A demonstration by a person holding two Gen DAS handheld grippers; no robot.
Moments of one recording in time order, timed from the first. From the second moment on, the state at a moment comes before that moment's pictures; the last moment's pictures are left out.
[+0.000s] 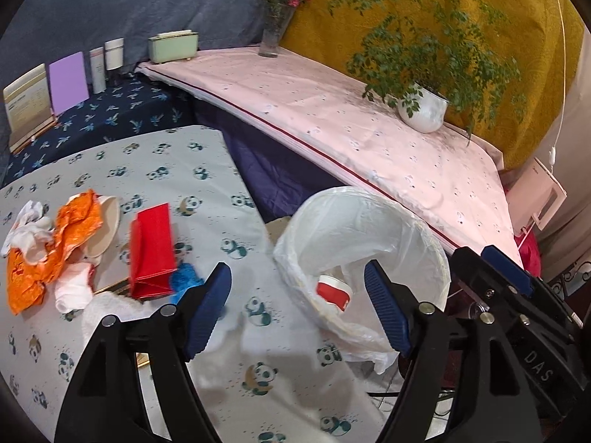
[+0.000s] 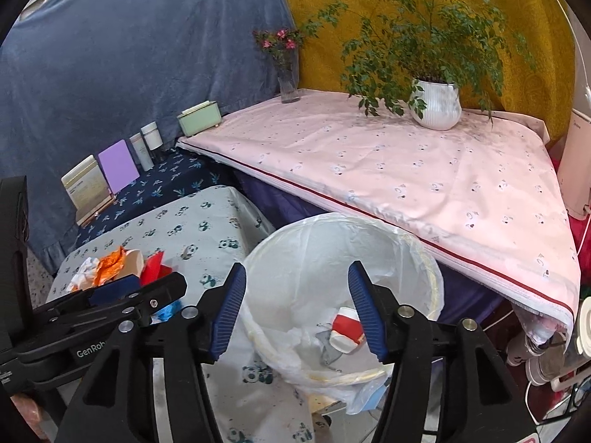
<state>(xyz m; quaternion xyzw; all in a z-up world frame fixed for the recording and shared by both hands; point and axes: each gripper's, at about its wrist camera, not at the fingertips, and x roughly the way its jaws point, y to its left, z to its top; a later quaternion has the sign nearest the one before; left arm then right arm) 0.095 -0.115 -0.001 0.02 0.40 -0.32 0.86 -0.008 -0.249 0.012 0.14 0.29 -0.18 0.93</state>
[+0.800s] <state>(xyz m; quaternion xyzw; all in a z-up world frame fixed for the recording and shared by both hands) 0.111 0.030 -0.039 -0.04 0.44 -0.18 0.88 0.026 -0.130 -0.009 0.11 0.34 -0.08 0.93</state>
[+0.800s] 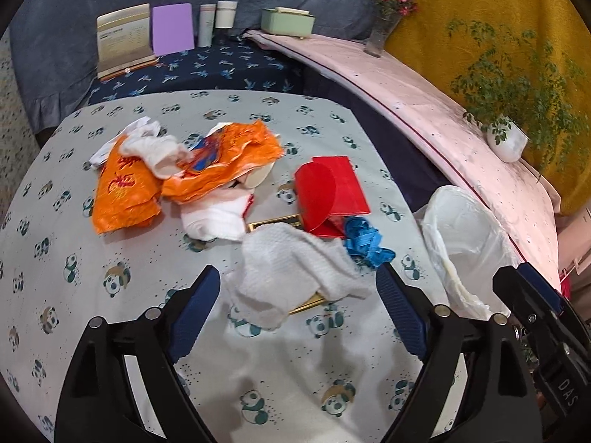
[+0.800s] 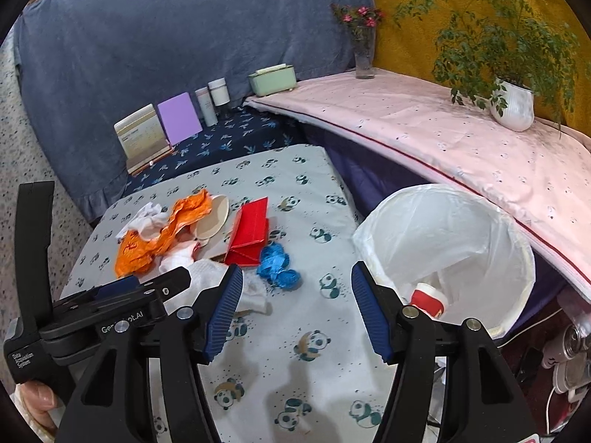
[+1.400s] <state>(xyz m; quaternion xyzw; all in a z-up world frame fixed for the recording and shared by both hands) 0.139 0.034 -0.079 -0.06 0.49 -0.18 0.85 0.053 -0.122 -0.050 0.11 0.39 -0.07 0.91</state>
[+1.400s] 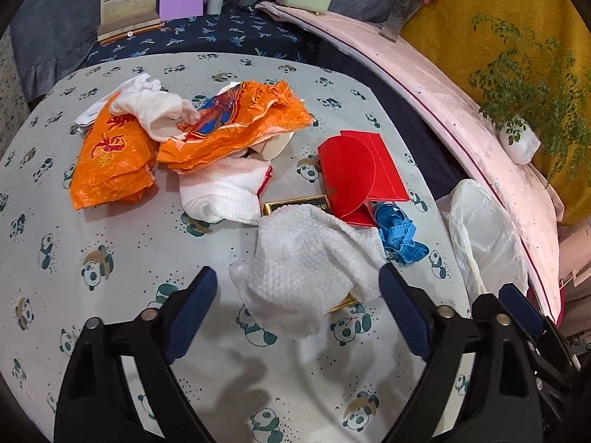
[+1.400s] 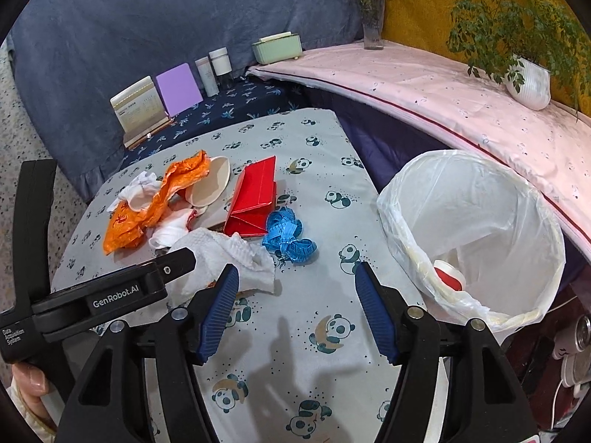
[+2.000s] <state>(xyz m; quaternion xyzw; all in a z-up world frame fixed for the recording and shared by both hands) 0.148 0.063 -0.059 -0.07 0.47 -0.19 0.86 0.103 -0.125 -0.075 0.13 0.41 -0.07 0.90</state>
